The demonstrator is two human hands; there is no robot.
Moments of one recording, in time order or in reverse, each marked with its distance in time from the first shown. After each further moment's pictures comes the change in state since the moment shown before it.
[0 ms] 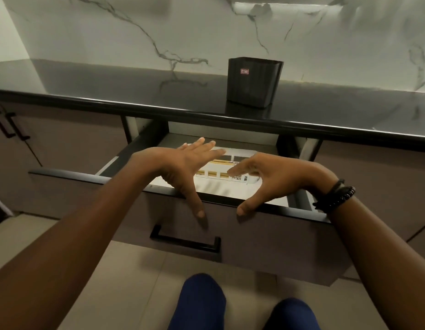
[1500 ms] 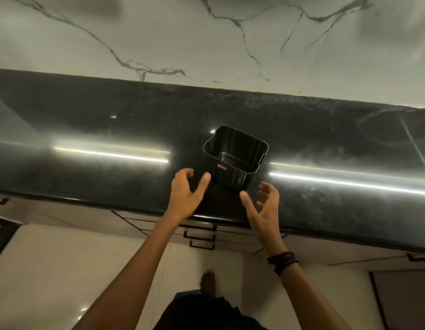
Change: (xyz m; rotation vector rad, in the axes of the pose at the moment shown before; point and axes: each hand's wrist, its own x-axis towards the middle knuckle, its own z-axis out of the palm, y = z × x) left_hand 0.200 -0.063 -0.149 -1.049 0.514 -0.386; right_hand 0.130 0.107 -0.135 0.998 0.835 0.456
